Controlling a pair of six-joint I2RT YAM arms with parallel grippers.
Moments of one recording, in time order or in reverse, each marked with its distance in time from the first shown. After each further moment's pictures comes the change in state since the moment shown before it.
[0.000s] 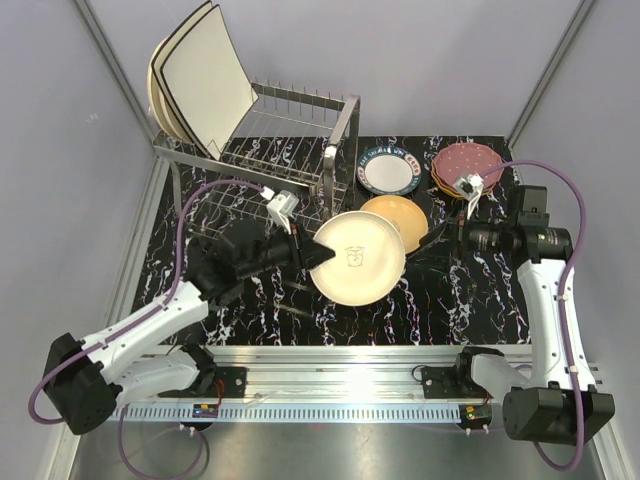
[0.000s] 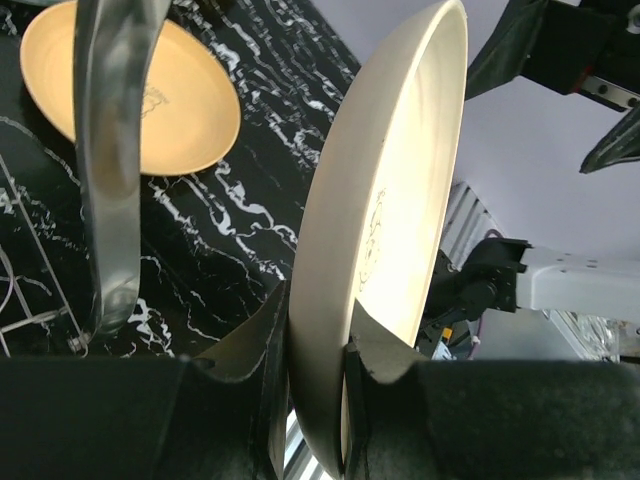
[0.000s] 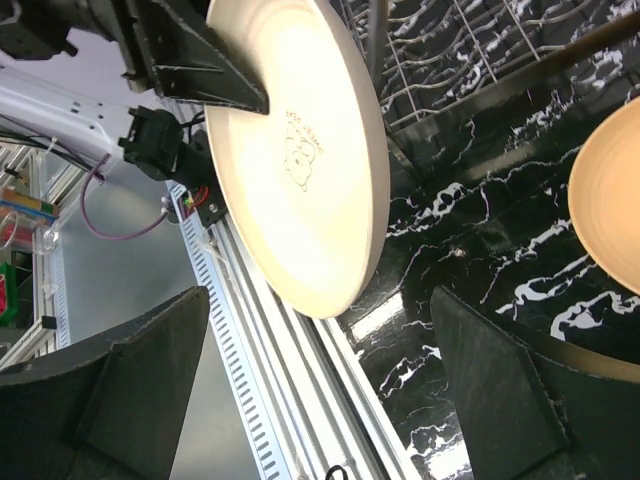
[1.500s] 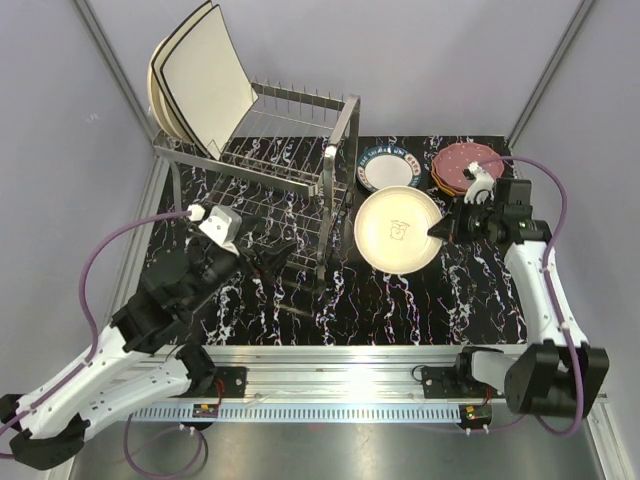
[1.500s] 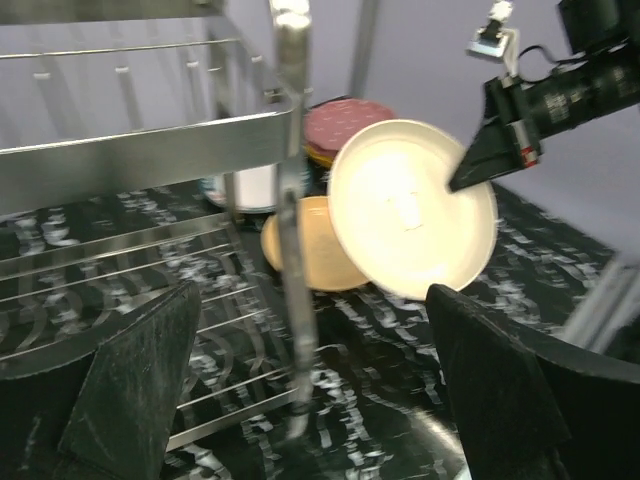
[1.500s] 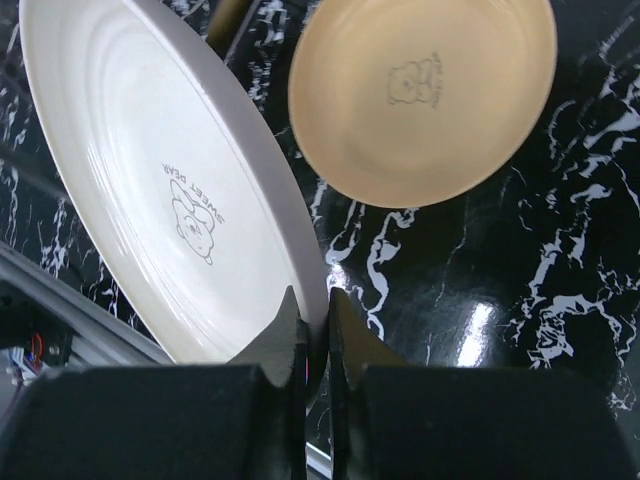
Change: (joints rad) left arm -0.140 -0.379 0.089 -0.218 -0.431 0.457; right arm 0.013 0.088 -0.146 0.372 0.584 0.386
